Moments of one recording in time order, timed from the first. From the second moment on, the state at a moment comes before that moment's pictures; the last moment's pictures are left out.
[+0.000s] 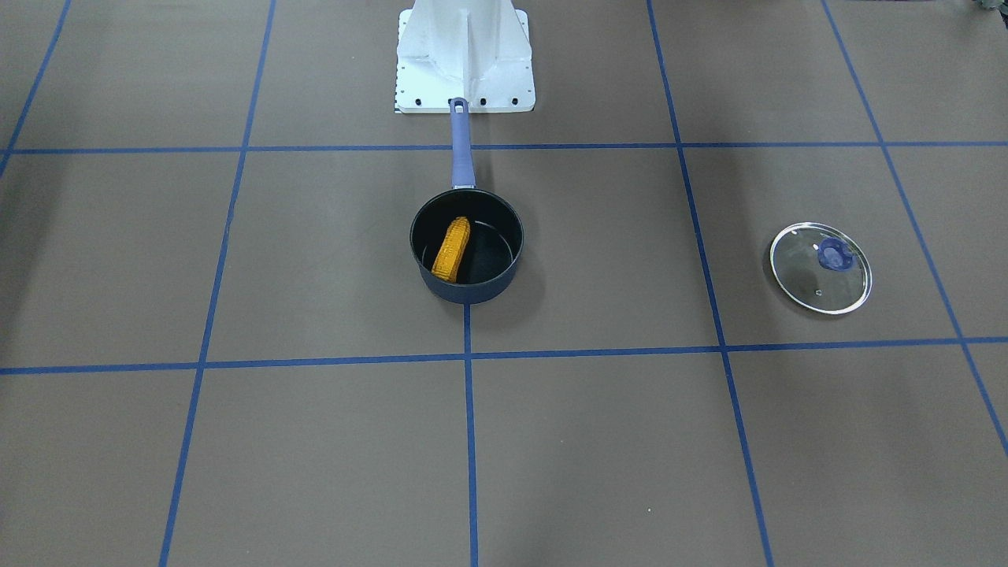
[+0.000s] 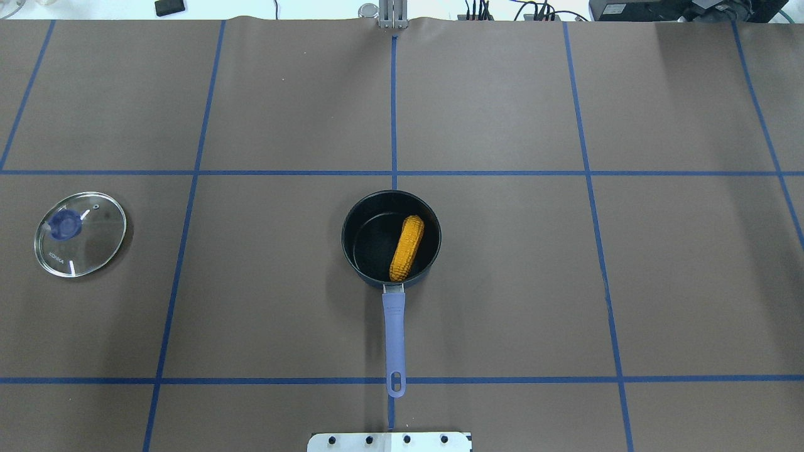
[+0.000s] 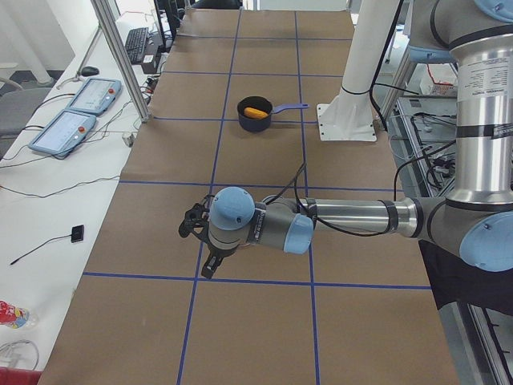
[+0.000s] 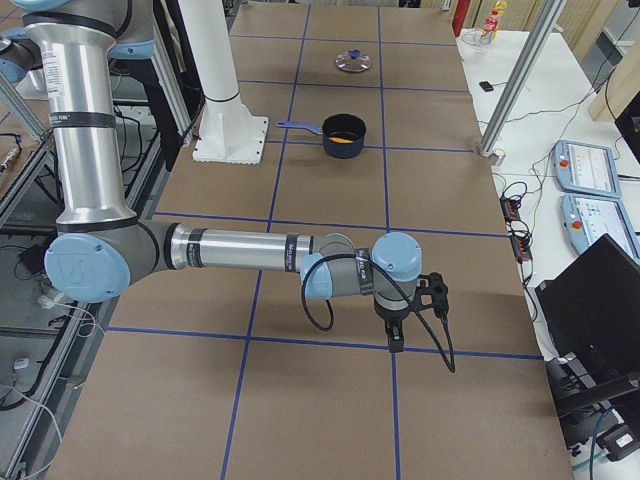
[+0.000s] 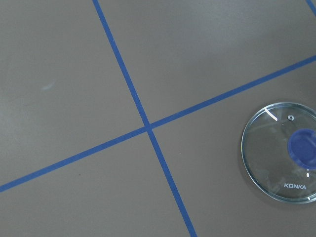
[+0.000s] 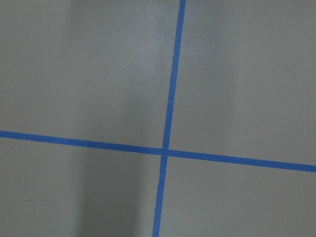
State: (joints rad) left arm -1.65 -1.50 -1.67 -1.79 -2.46 0.26; right arm 1.58 -1.47 1.46 -1.40 2.35 0.03
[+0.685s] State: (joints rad) left arm -1.65 -1.50 -1.68 -1.77 -2.46 0.26; right arm 1.59 -1.47 1.43 -1.40 2.38 0.03
